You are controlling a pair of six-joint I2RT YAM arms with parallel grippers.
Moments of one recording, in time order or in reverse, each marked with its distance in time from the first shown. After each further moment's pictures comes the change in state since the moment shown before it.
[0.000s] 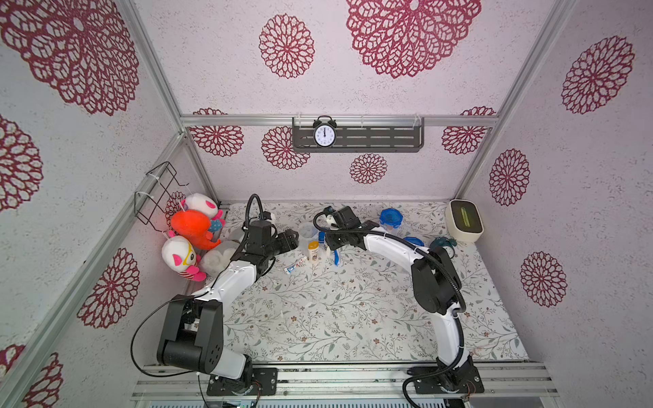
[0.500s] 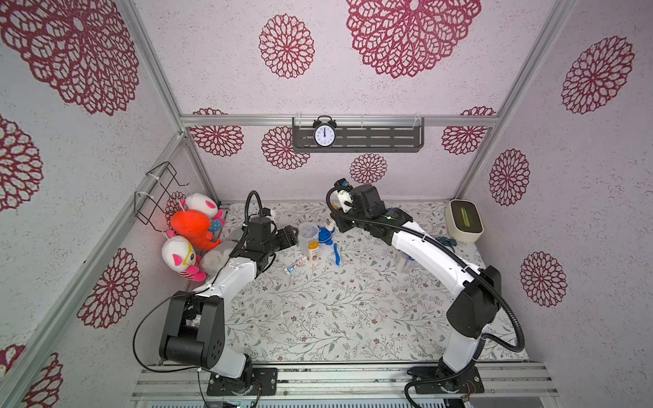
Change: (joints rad) left arm 0.016 0.019 0.033 0.007 0.014 -0.005; right arm 0.001 -0.289 0.086 -0.053 -0.021 -0.034
